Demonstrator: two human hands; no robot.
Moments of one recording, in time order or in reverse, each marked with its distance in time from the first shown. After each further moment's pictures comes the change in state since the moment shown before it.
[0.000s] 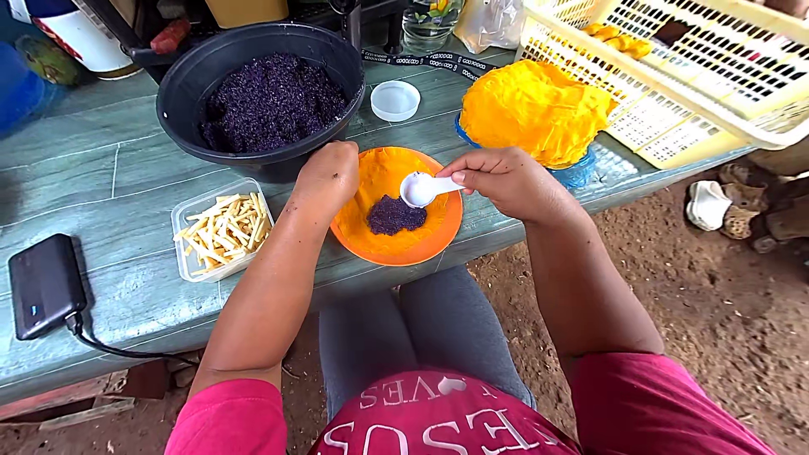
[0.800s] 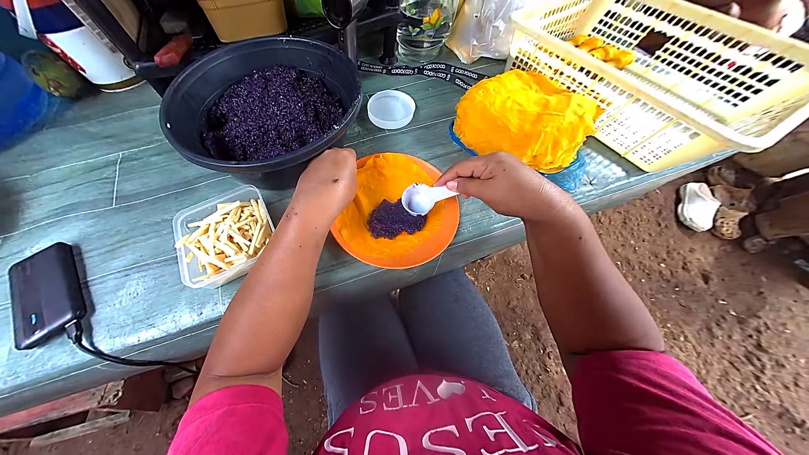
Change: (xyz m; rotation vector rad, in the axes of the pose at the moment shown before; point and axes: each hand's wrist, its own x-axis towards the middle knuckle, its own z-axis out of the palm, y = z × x) left_hand -0.001 0.001 -0.001 0.013 -0.001 -0.007; right_hand 0.005 -0.006 -0.009 -0.247 -0.066 0.109
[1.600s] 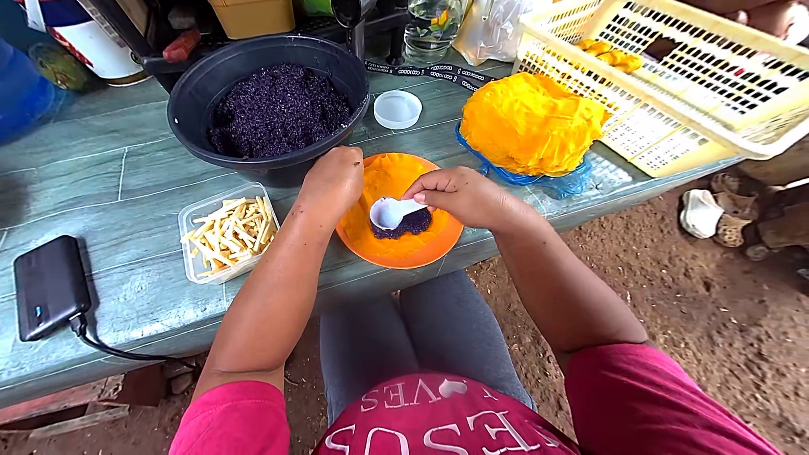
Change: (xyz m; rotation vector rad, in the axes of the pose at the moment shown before) left_hand 0.000 -0.002 0.000 -0.021 0.025 0.031; right_hand 0.018 -0.032 0.030 0.095 -0.138 -0.023
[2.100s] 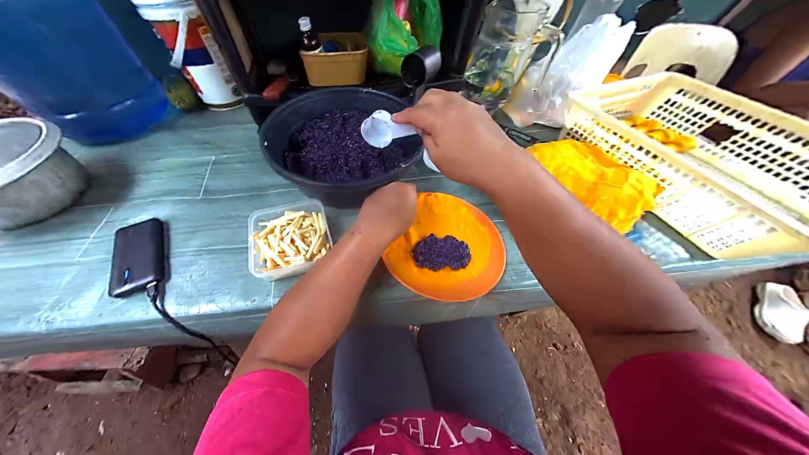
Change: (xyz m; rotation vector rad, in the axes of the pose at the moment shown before) left_hand -0.004 -0.003 0.005 -0.047 0.052 0.023; right_hand 0.107 -0.092 -0.030 -0.595 0.287 -0.461
